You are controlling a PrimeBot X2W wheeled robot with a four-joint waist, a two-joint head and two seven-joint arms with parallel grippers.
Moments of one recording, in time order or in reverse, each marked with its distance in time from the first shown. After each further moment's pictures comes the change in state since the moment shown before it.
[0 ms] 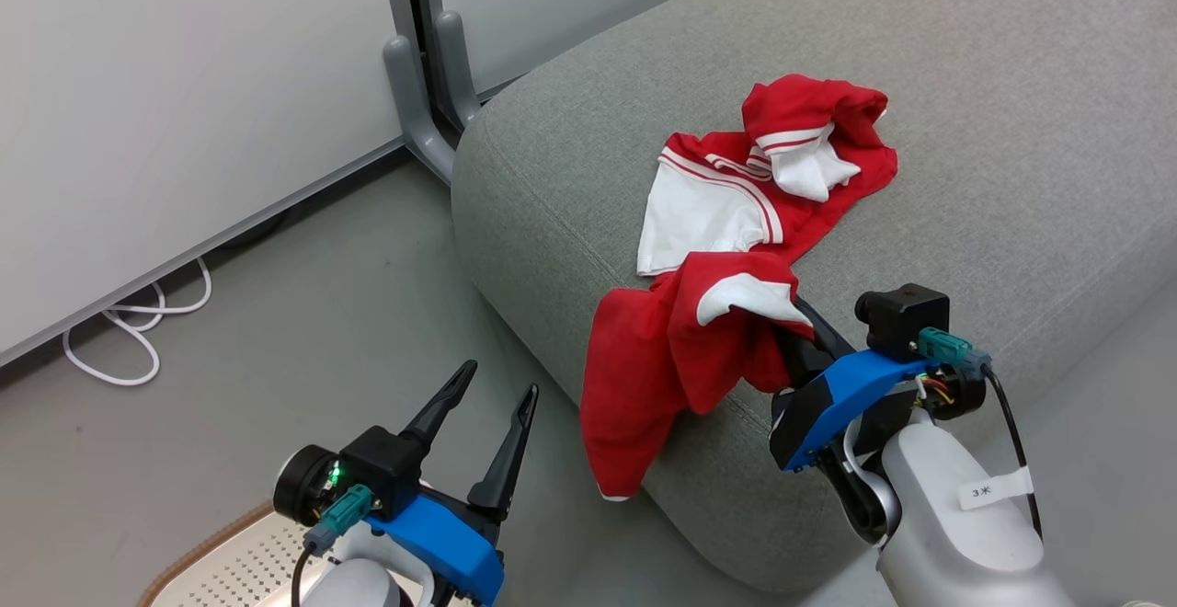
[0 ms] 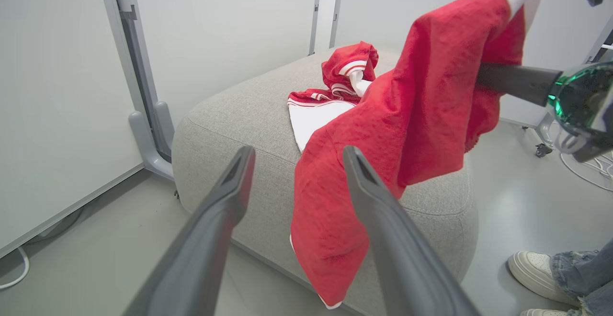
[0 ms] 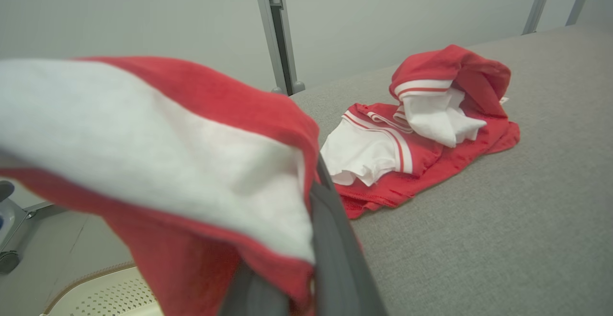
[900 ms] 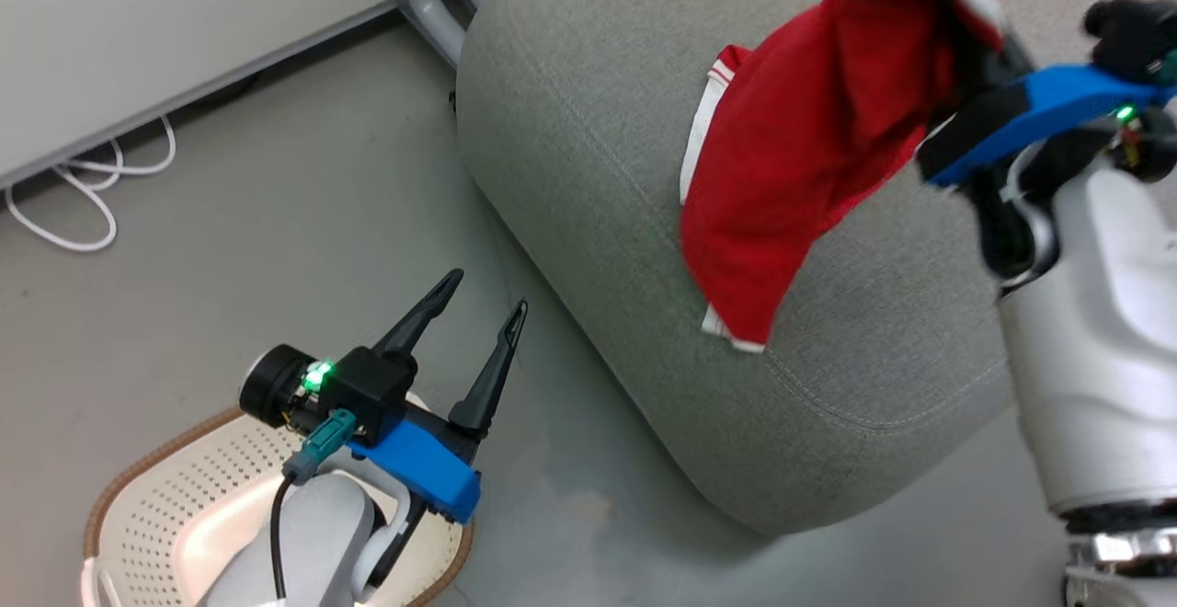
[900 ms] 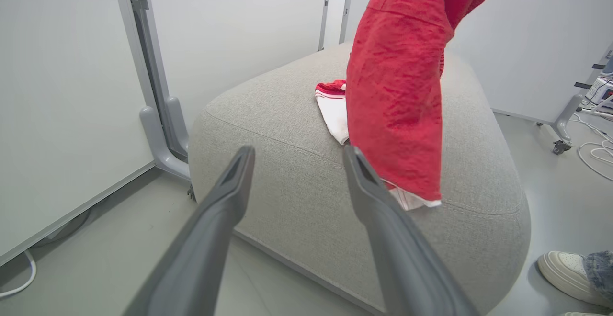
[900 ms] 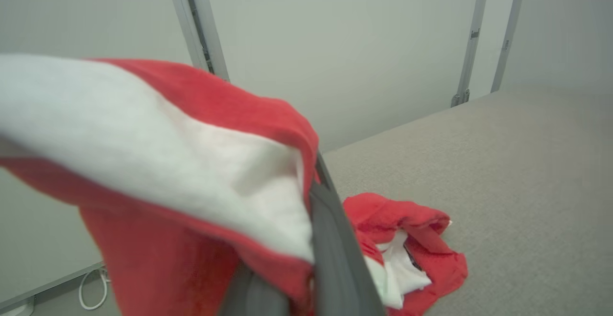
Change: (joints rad) left arm -0.141 0.067 -0.038 -0.026 0.034 0.000 0.000; right arm -0.361 -0.032 -0.323 0.013 -0.034 0.000 0.092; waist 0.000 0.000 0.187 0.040
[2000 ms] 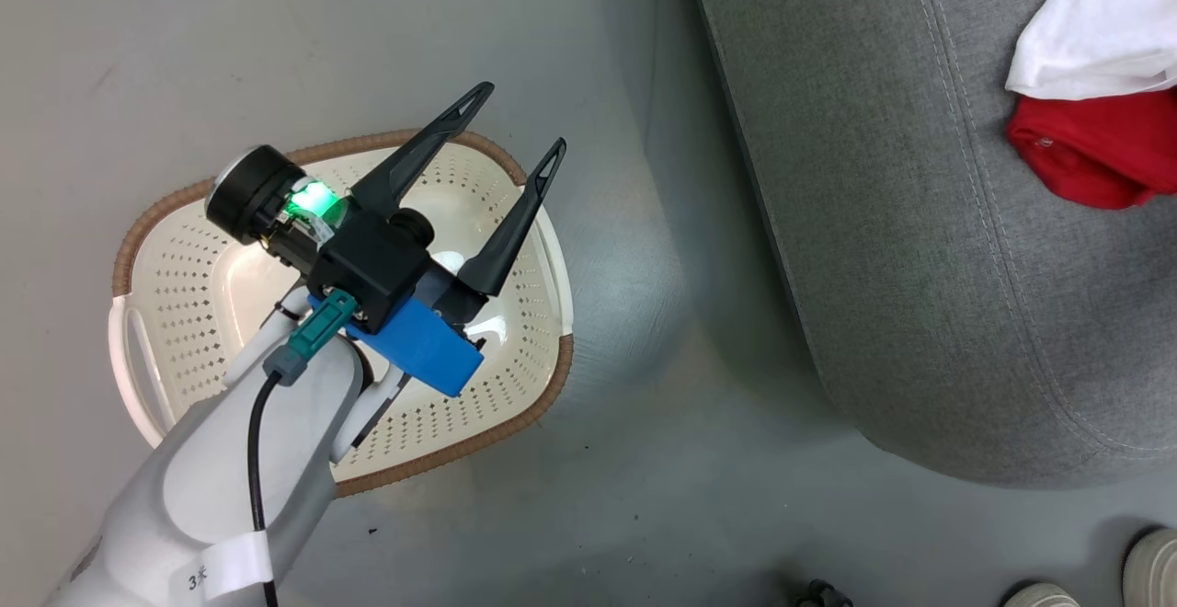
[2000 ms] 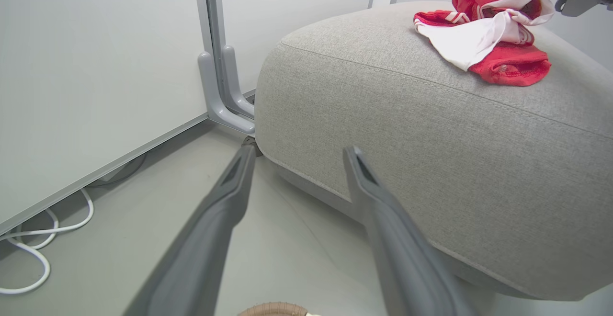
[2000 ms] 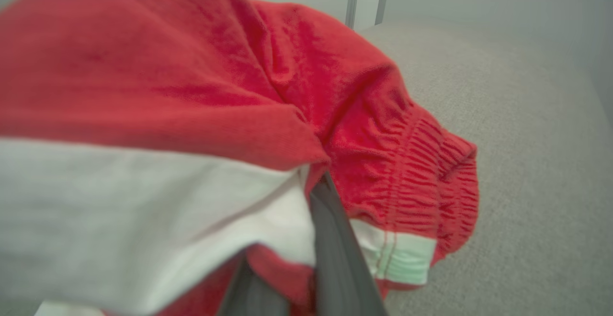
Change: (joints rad) left arm -0.293 0.091 -0.113 -0.123 0.056 0.000 0.000; right arm -0.186 -0.190 -0.733 0.193 -0.317 0.000 -0.145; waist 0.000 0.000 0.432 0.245
